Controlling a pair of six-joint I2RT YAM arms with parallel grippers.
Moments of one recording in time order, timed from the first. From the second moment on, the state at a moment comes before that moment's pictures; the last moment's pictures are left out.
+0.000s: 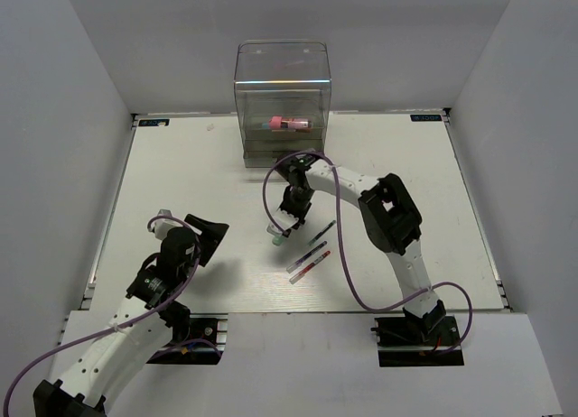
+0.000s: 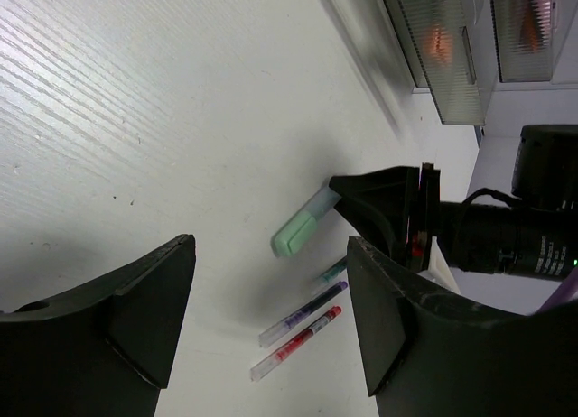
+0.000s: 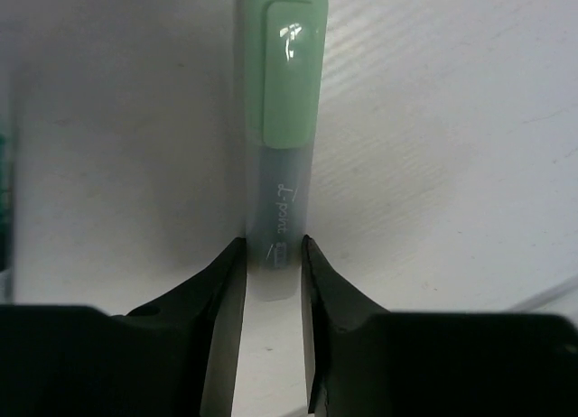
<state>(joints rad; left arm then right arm) -0.47 0.49 0.35 -0.40 -0.25 -1.24 0.76 2.23 1.78 -1.05 -0.37 -2.00</state>
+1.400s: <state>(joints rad) -0.47 0.73 0.32 -0.10 -0.09 -1.23 0.62 2.03 1.81 -0.38 -0.29 -1.20</state>
